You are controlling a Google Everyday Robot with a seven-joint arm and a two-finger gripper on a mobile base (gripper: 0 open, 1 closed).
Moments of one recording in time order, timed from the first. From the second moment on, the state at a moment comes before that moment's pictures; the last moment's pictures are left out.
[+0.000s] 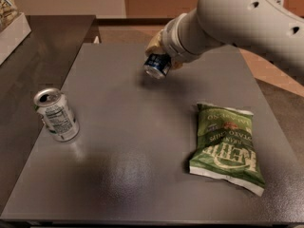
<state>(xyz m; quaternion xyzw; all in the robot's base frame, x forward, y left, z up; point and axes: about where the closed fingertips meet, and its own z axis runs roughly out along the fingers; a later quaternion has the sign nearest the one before) 0.611 -0.026 0.928 -0.90 0.14 -0.29 0.29</state>
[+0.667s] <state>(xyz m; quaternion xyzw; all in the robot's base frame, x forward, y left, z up) 0.616 -0.011 0.936 -0.90 0.01 -0.35 0.25</state>
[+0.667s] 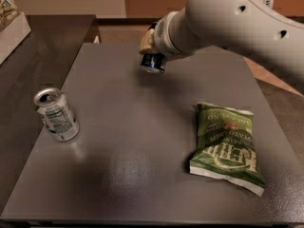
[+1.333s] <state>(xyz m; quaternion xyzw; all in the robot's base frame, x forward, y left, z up) 0.621 0.003 0.933 -0.87 -0.12 -0.41 0.24</state>
